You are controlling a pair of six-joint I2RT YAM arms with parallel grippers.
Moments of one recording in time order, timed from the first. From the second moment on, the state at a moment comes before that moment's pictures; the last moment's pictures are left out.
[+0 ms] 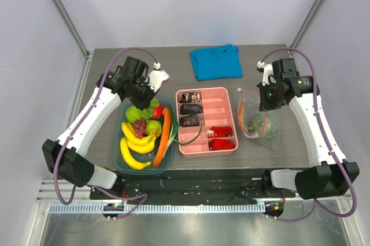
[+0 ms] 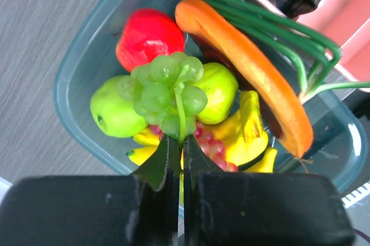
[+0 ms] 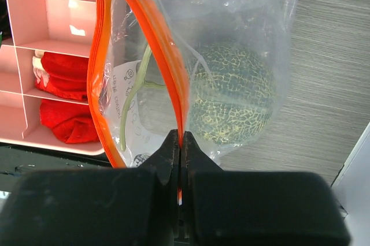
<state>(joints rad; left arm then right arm) -0.42 1.43 1.44 -1.08 0.17 0.43 0.08 1.26 1.36 -1.17 -0.09 -0.10</state>
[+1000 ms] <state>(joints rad) -0.96 1.64 1.71 -0.27 0.60 -0.13 0.06 1.27 1.54 -1.24 -0.28 -0.08</state>
